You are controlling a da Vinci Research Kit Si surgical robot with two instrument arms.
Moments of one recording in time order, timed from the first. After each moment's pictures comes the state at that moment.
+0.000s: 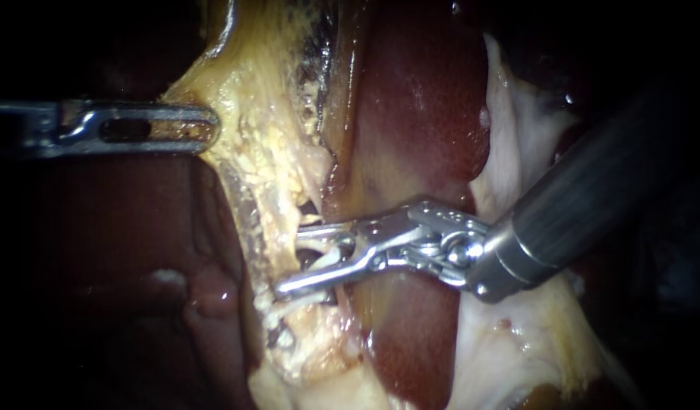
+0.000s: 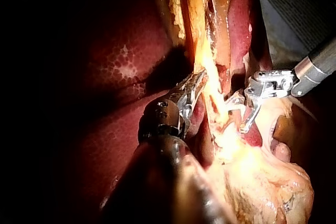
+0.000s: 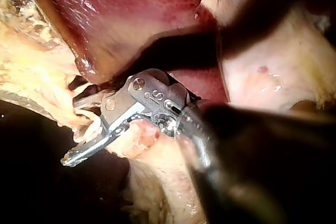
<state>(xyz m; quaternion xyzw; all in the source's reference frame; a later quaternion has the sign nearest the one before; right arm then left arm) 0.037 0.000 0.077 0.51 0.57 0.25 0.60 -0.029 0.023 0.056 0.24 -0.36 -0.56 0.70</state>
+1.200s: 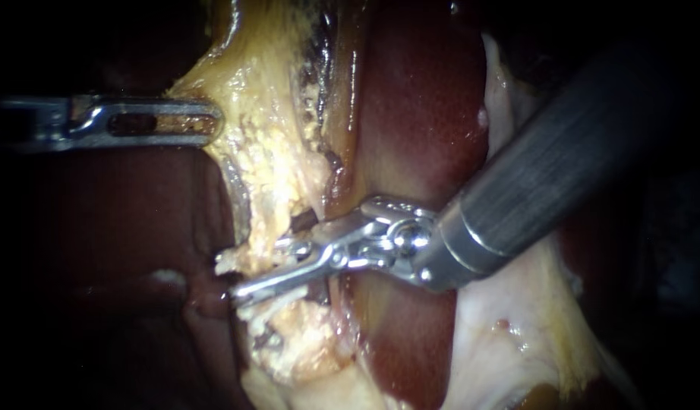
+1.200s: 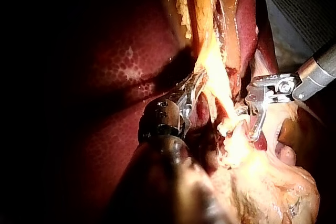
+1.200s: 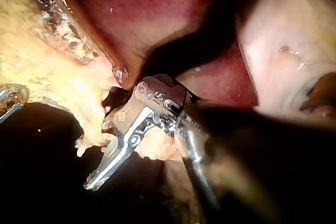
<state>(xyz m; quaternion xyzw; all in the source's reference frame) 0.041 0.002 0.075 0.59 0.55 0.28 0.52 -0.029 0.023 0.058 0.24 -0.36 -0.56 0.70</state>
